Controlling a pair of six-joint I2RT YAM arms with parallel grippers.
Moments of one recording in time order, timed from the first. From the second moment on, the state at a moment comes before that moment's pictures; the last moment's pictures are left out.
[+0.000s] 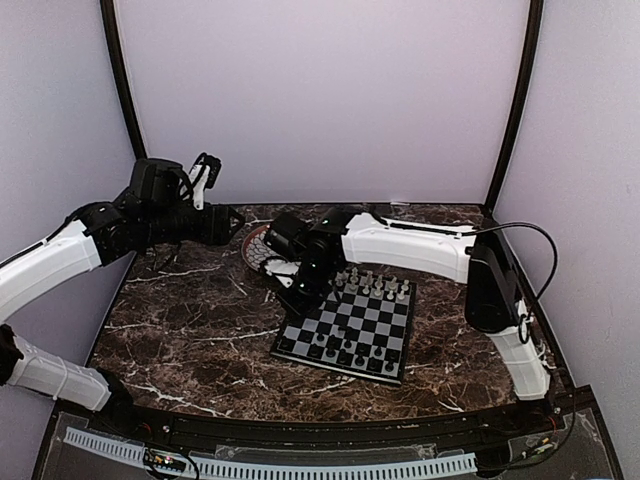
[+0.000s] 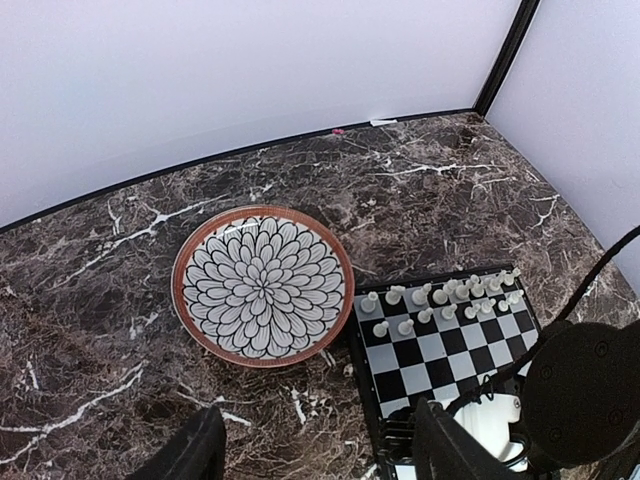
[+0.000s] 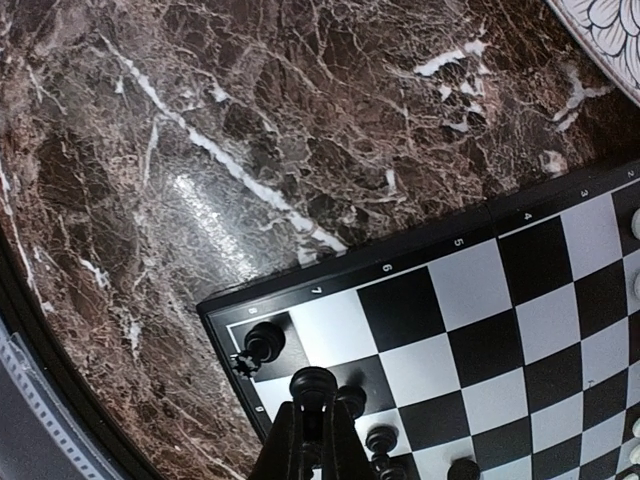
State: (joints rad) left arm -0.61 1.21 1.11 -0.41 -0.07 -0.21; right arm 1.05 2.28 2.08 -1.04 -0.16 0.16
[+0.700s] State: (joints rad) left arm -0.61 1.19 1.09 -0.41 -0.08 -0.22; right arm 1.09 2.37 2.14 -1.08 -0.08 0.14
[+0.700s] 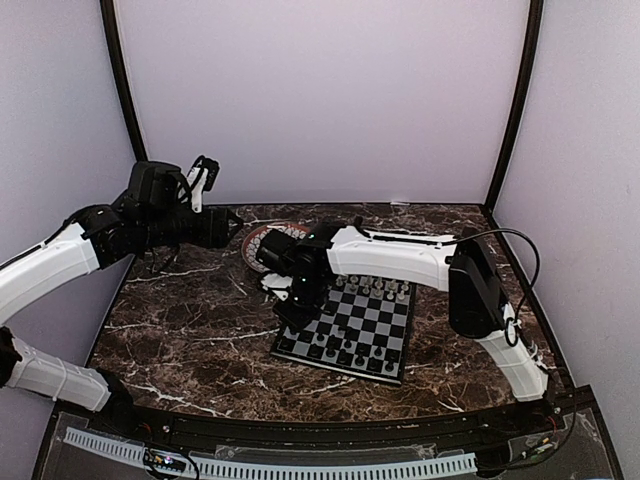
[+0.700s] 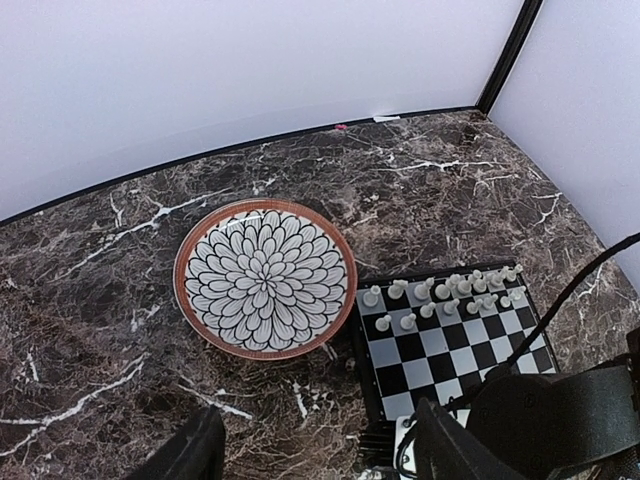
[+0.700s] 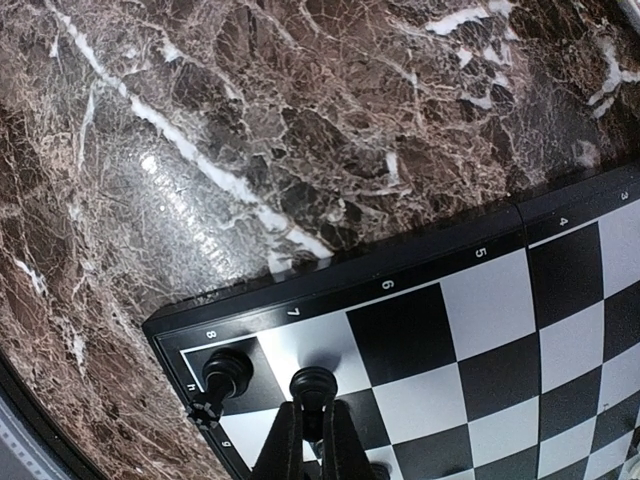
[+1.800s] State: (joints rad) left arm -0.61 1.17 1.07 -0.42 -0.08 -0.23; right arm 1.09 2.38 2.14 -1.08 -0.12 0.14
